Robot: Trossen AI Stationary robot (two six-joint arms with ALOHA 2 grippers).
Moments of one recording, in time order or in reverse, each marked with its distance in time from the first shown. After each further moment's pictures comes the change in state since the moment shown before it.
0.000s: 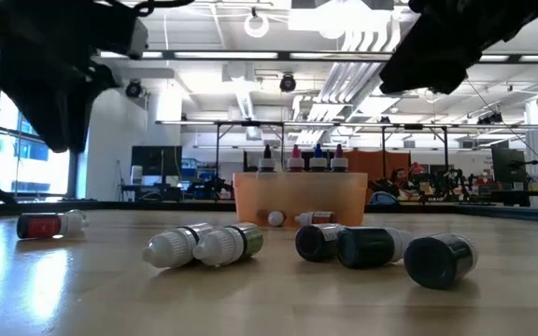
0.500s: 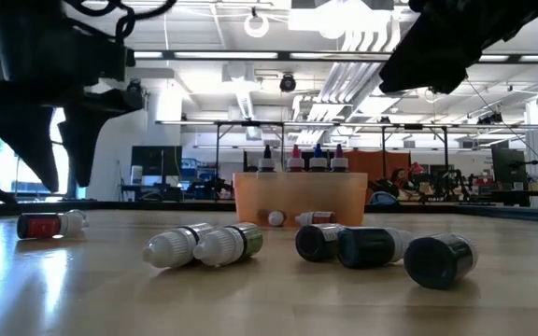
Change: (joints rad) left arm 0.001 -0.001 -0.148 0.214 0.002 0.486; right arm 0.000 0.000 0.000 0.003 -0.002 -0.001
